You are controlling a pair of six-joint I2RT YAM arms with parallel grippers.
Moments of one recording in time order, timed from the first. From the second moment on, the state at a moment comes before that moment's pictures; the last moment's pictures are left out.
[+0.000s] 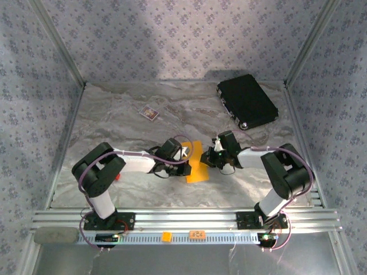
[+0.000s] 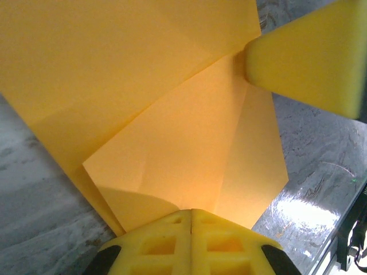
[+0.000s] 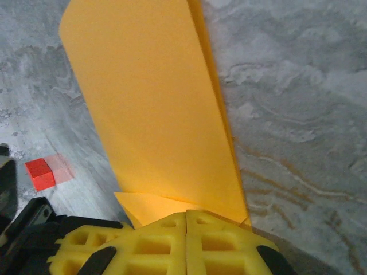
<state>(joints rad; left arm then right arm) -0.85 1.73 0.76 0.03 0.44 -0.75 0.47 1.60 0.59 0.10 -0.57 0.86</state>
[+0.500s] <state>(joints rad) -0.85 1.73 0.75 0.06 0.44 -0.75 0.55 1.63 0.59 0.07 -0.58 0.86</state>
